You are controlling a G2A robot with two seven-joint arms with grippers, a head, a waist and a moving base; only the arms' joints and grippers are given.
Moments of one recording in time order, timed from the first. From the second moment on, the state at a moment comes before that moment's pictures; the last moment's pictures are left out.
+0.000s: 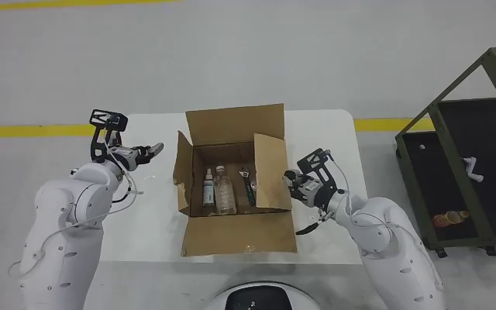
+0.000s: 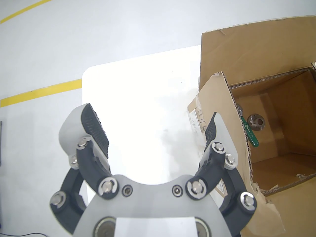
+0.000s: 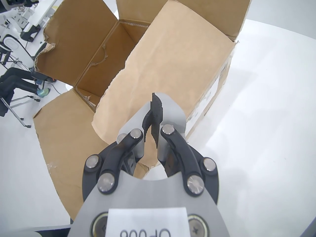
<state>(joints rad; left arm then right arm) 1.08 -1.12 -1.57 -1.80 1.10 -0.09 -0.87 -1.22 -1.22 1.33 -1.85 -0.81 -0.25 0.80</state>
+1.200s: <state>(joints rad) 1.23 -1.07 -1.64 -1.84 1.24 -0.49 -0.54 -1.23 -1.20 1.32 -1.86 -0.77 -0.21 0.79</state>
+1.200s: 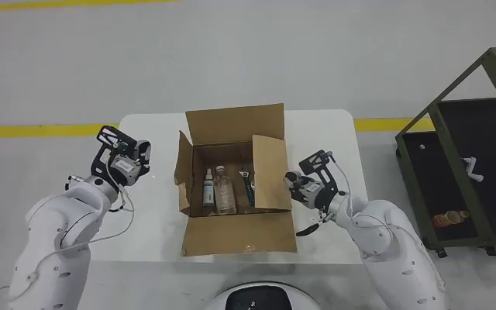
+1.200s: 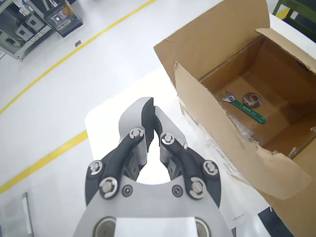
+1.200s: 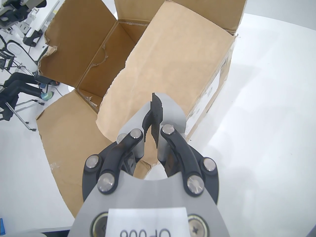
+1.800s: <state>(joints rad) 1.23 -1.07 -1.50 -1.74 1.26 -0.61 -0.47 -1.16 -1.20 1.24 -1.74 -0.74 -0.21 0.80</state>
